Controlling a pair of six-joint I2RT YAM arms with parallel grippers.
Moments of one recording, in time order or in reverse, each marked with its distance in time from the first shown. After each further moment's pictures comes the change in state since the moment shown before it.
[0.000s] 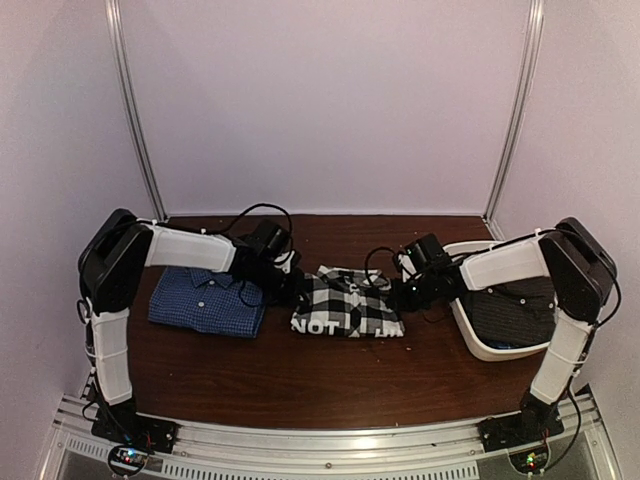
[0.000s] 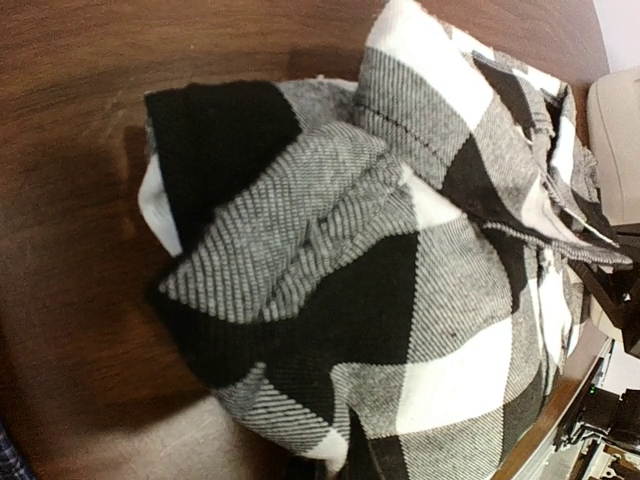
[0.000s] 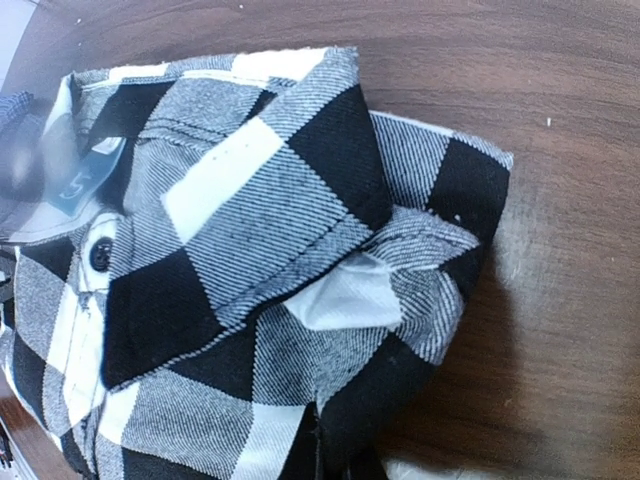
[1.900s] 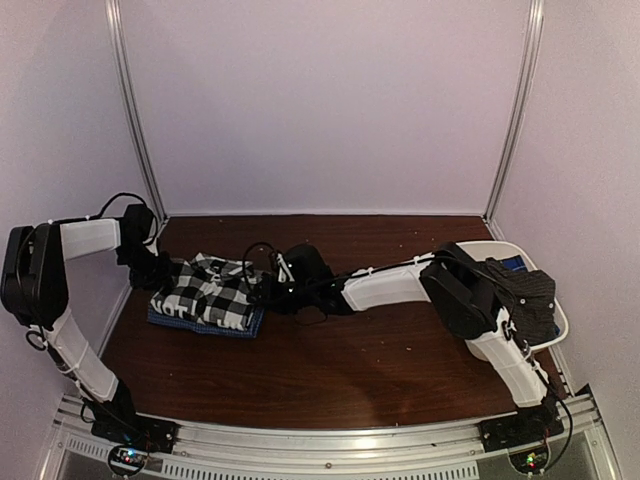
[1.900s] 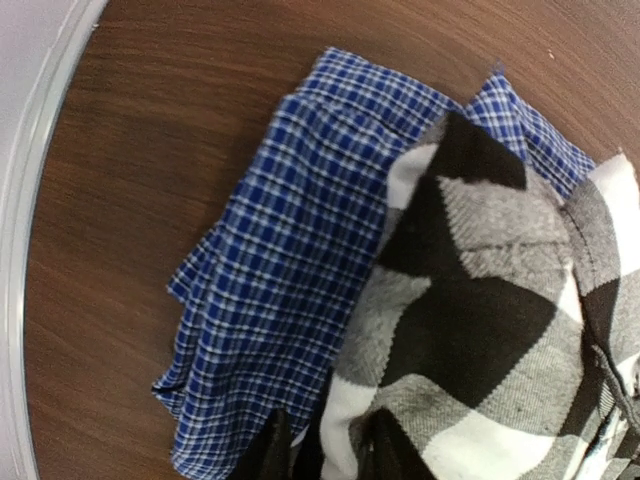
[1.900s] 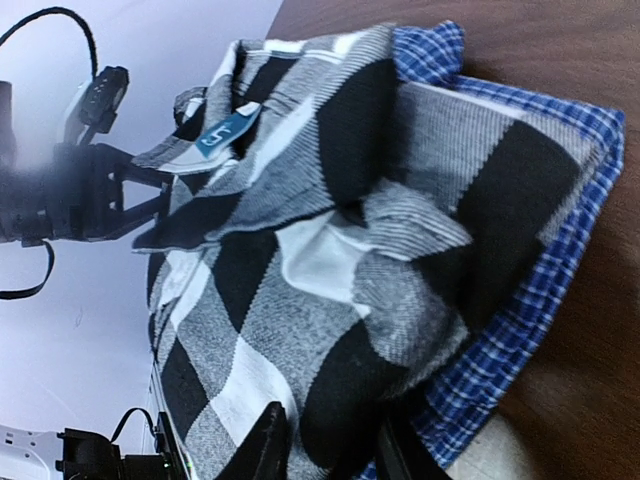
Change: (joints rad) left arm 0.716 -0.378 -0.245 -0.342 -0.277 0.320; right arm 0.389 0.650 0.827 0.309 -0.133 0.430
